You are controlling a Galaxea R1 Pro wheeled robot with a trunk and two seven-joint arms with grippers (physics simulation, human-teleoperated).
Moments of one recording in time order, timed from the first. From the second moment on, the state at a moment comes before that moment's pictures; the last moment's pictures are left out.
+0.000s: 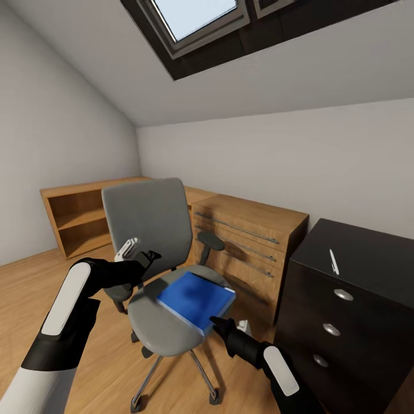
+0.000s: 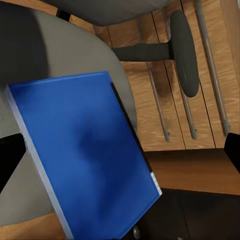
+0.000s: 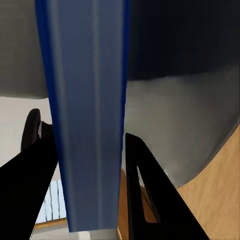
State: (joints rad) left arm -0.60 0.08 -0.09 -1.61 1.62 0.65 1.12; right arm -0.40 0.16 -0.03 -0.80 -1.01 0.63 0.24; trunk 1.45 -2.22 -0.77
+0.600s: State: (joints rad) left arm -0.60 0.09 -0.09 -1.61 1.62 0.65 1.12; right arm -0.36 0.10 -0.03 -0.99 -1.01 0.63 0.26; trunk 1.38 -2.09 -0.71
